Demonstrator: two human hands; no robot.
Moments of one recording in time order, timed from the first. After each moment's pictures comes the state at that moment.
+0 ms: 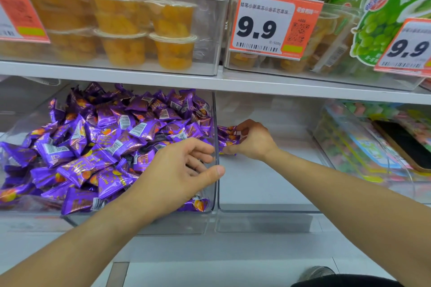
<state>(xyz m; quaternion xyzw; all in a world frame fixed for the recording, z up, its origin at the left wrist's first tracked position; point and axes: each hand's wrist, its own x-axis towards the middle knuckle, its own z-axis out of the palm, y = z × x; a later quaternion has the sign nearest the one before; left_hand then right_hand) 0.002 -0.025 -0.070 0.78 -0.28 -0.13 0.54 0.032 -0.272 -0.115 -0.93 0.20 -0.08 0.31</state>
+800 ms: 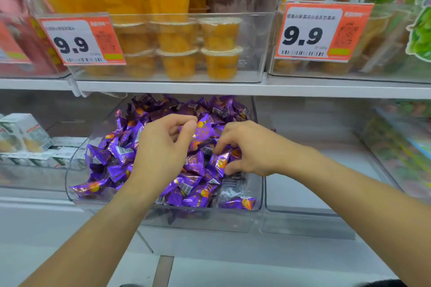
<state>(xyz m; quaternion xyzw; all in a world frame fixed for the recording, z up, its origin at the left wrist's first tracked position) 0.030 0.035 -0.037 0.82 -0.16 0.10 0.54 0.010 -0.161 -0.041 -0.97 -0.17 -0.03 0.15</state>
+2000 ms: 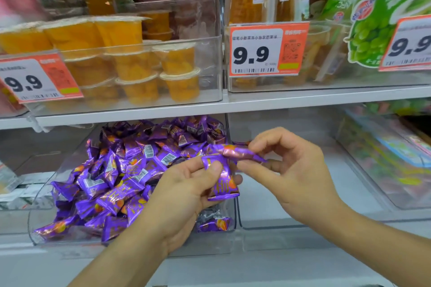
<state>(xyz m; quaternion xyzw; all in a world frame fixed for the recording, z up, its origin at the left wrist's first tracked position) -0.019 -0.023 -0.034 0.59 -0.13 -0.27 0.75 -0.085 -0.187 -0.037 -0.72 -0.03 -0.30 0.63</state>
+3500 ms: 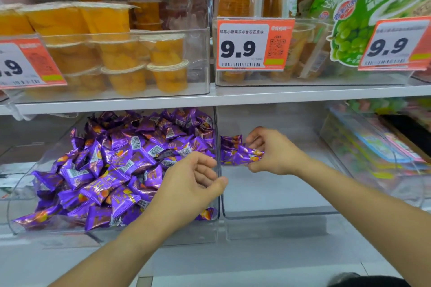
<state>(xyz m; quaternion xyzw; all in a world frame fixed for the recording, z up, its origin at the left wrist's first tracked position) -0.009 -0.036 -0.071 0.80 -0.23 -0.10 0.54 -0.022 -0.278 -0.080 -0.93 0.10 -0.06 0.35</state>
